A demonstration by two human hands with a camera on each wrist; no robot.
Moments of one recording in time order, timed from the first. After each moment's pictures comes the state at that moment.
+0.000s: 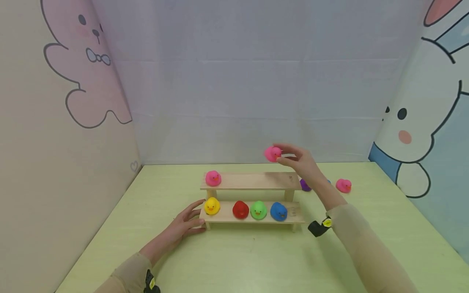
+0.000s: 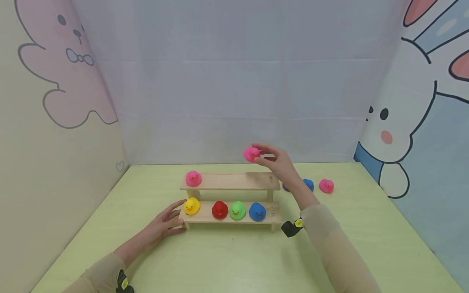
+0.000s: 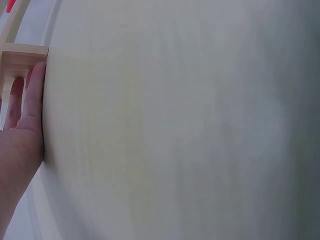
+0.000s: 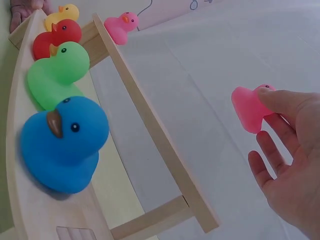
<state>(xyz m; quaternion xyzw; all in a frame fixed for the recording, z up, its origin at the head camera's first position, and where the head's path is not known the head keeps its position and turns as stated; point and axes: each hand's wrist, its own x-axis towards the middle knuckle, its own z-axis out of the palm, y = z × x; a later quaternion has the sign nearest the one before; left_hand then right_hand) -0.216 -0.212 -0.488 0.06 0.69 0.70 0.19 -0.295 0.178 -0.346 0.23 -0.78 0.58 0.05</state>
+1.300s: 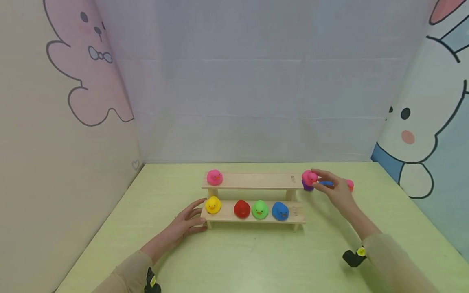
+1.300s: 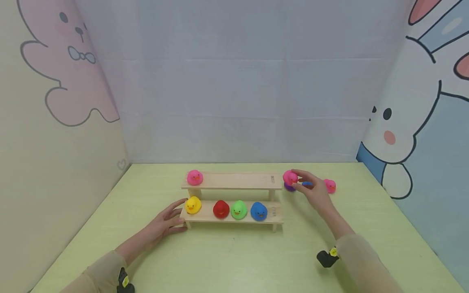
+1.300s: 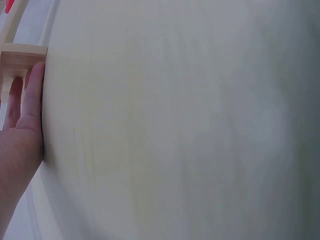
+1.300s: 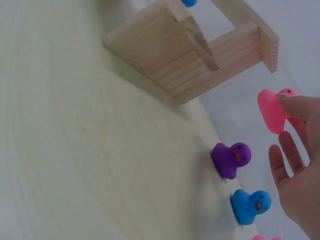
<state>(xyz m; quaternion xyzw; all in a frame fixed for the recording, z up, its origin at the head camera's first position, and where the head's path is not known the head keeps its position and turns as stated) -0.217 -0.213 -0.491 0.05 0.68 0.70 0.20 -0.267 0.269 -0.430 0.12 -0.86 0.48 0.12</state>
